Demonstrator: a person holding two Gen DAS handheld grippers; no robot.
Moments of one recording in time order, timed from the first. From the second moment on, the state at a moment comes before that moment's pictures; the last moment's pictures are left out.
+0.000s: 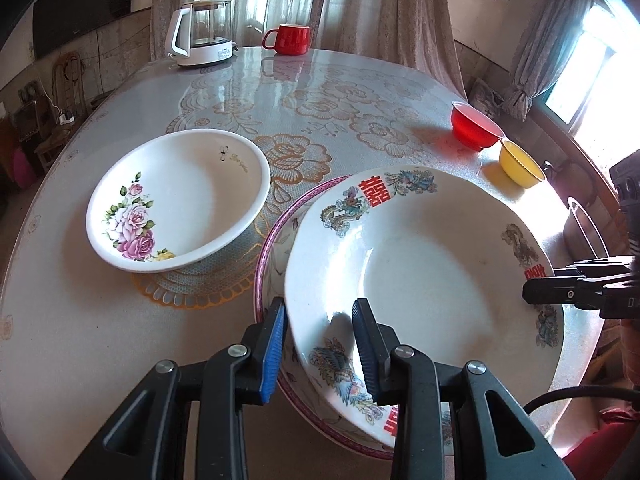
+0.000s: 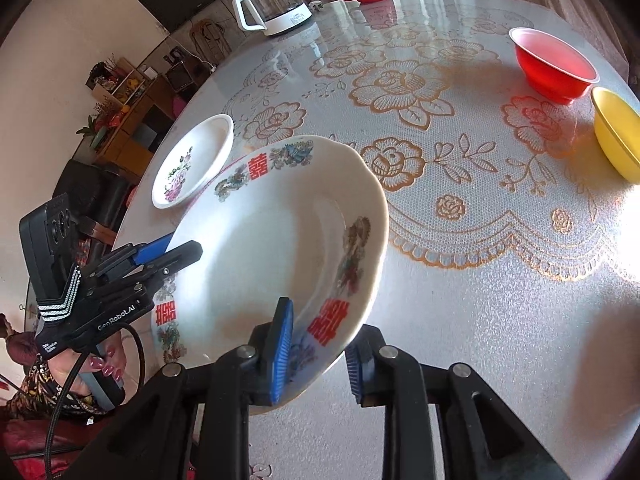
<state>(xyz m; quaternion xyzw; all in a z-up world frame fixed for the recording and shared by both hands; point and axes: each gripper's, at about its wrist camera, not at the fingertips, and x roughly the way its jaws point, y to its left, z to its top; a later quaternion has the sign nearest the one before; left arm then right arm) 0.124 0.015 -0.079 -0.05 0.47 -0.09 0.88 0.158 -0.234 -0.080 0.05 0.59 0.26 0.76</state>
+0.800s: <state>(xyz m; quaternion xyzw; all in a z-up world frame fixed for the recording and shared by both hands) 0.120 0.012 -0.068 -0.04 0.49 -0.08 0.87 0.159 -0.227 -0.085 -0.02 0.59 0.23 0.78</state>
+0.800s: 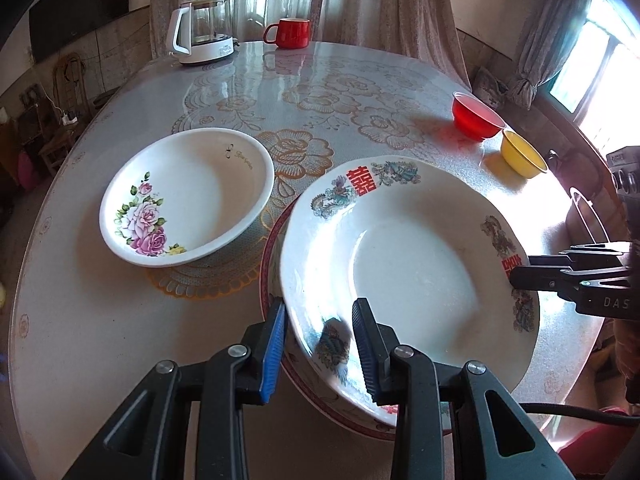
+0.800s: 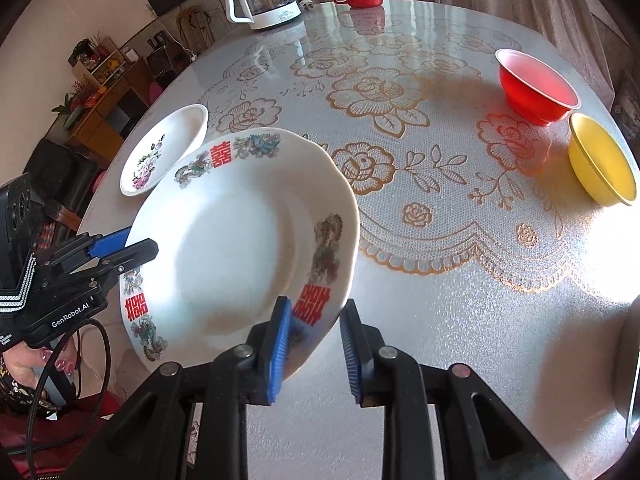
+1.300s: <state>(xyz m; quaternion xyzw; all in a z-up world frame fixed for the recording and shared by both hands) 0.108 0.058 -0.042 -0.05 0.45 -0.01 0.89 0.161 -0.242 -0.064 -0.04 0.58 0.22 0.78</state>
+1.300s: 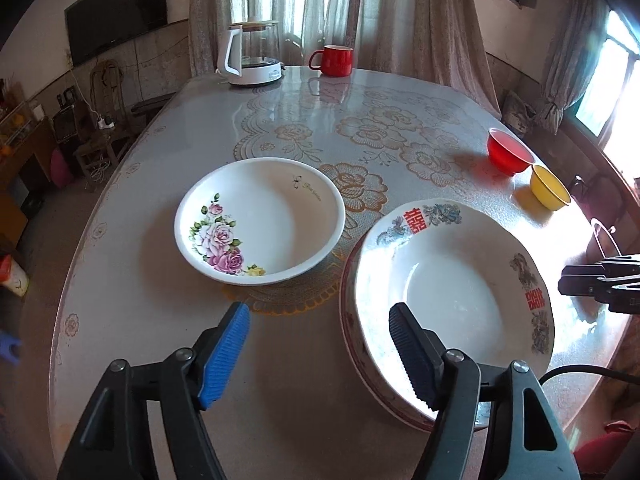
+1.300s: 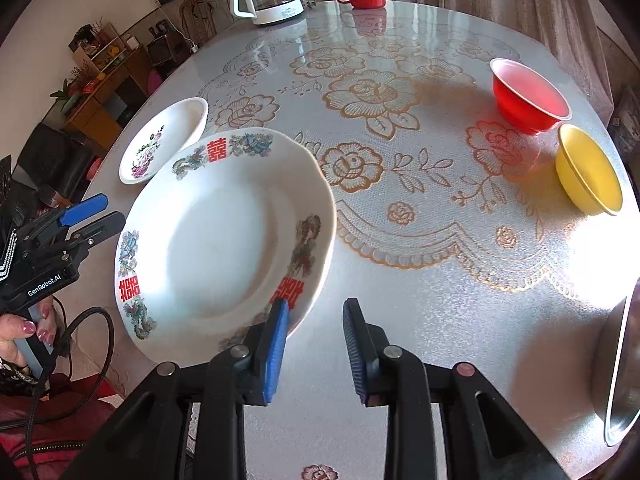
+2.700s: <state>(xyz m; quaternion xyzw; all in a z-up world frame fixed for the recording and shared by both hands) 0.221 0.172 -0.100 -0.10 0.51 0.09 0.85 0.297 0.007 -0.129 -0.11 0.61 0.28 0.73</state>
